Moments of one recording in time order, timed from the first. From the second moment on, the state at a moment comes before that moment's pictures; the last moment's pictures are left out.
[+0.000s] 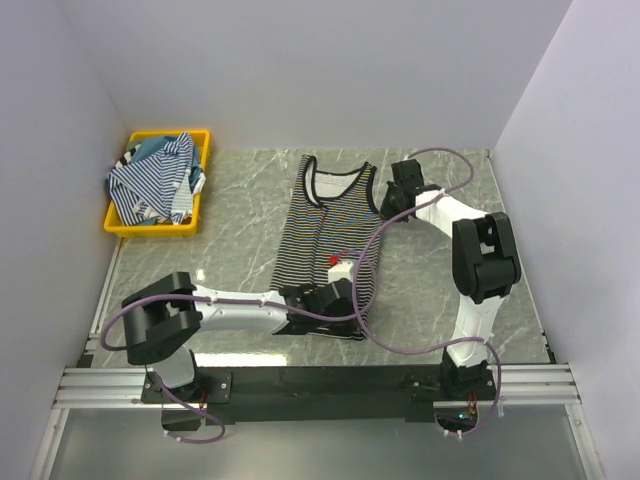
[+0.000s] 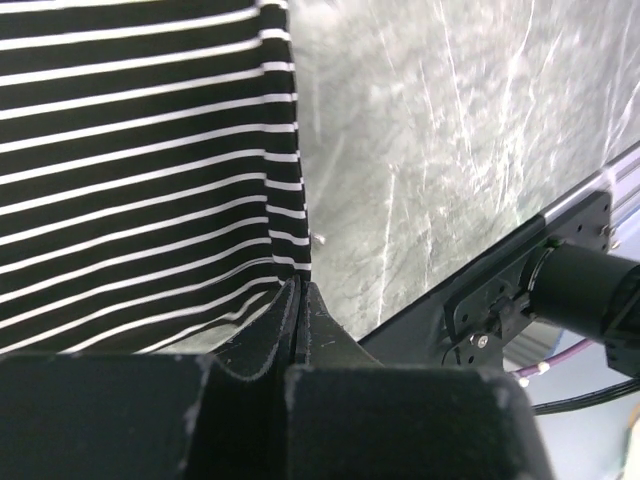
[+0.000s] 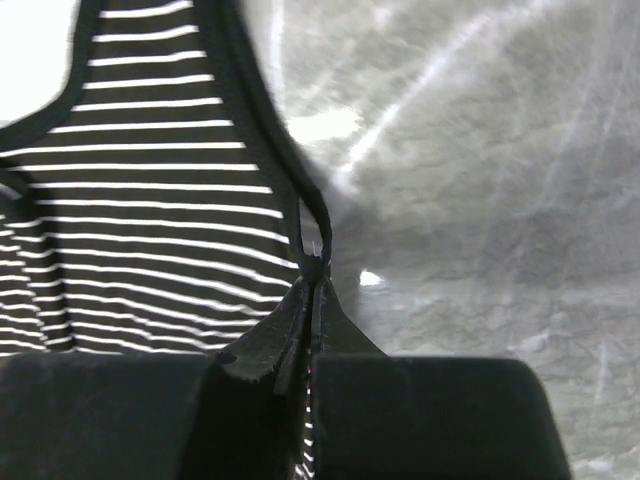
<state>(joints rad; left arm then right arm) -1.24 1.66 0.94 -0.05 -0.16 -1.01 0.22 1.93 1.32 -0.31 0.03 0.51</state>
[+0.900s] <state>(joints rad) -1.13 1.31 0.63 -0.06 -0.21 -1.12 0.43 2.11 1.69 -0.49 0.12 0.54</state>
